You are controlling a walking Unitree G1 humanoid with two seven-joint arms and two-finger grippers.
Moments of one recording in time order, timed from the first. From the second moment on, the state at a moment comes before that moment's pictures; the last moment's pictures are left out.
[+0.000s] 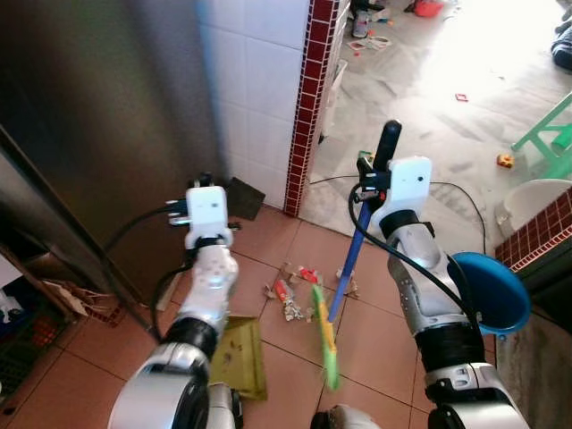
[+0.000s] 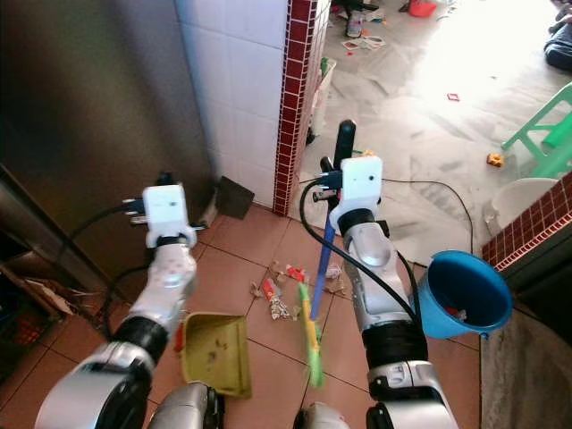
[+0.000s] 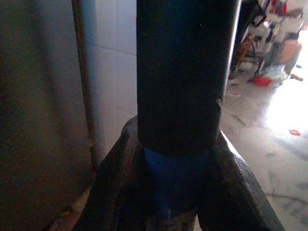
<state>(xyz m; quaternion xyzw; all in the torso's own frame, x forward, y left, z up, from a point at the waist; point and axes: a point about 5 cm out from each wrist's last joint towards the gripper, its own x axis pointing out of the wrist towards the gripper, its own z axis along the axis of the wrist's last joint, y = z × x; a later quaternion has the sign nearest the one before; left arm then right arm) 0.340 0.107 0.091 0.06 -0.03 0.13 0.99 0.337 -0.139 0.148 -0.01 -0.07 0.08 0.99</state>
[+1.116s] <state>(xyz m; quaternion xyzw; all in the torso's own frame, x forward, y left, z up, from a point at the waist) 0.336 0.071 0.076 0.02 0.01 0.03 1.00 0.346 -0.139 0.251 -0.05 -0.19 0.20 0.96</state>
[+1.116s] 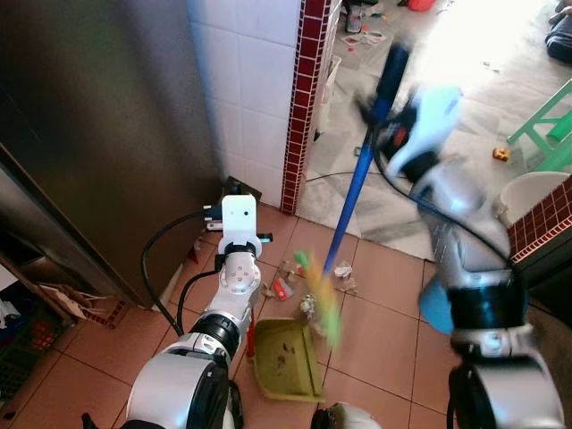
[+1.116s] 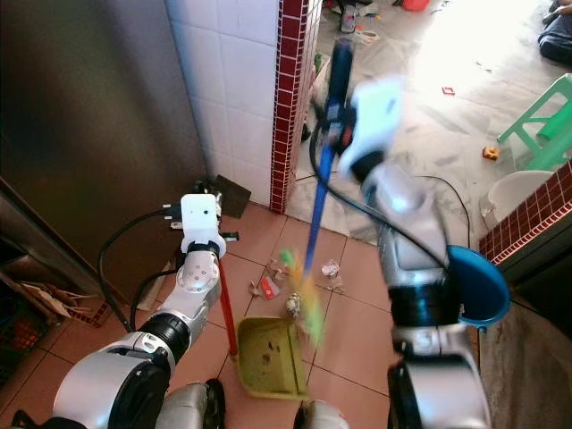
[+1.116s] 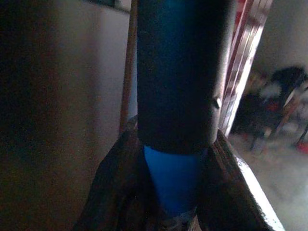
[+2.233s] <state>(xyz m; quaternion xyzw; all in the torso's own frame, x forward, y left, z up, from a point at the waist) 0.340 0.126 0.077 0.07 -0.01 0.14 0.99 0.330 -0.106 0.168 0.01 -0.10 0.25 0.96</state>
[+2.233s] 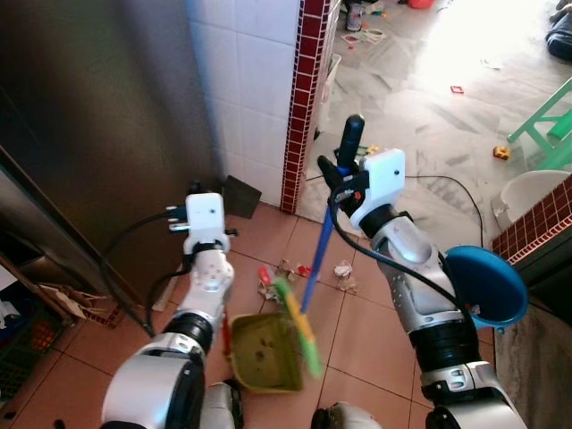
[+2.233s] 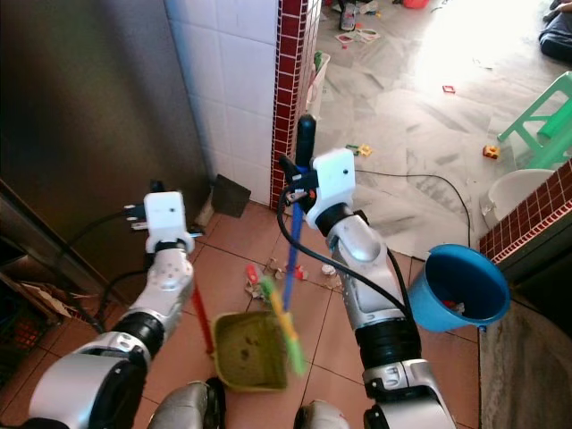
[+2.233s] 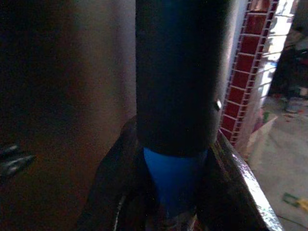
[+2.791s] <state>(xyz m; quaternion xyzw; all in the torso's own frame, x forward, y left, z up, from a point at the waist) 0.338 0.128 0.076 0.07 -0.01 0.18 0.98 0.337 -0.115 0.198 -0.08 -0.13 0.30 0.94</state>
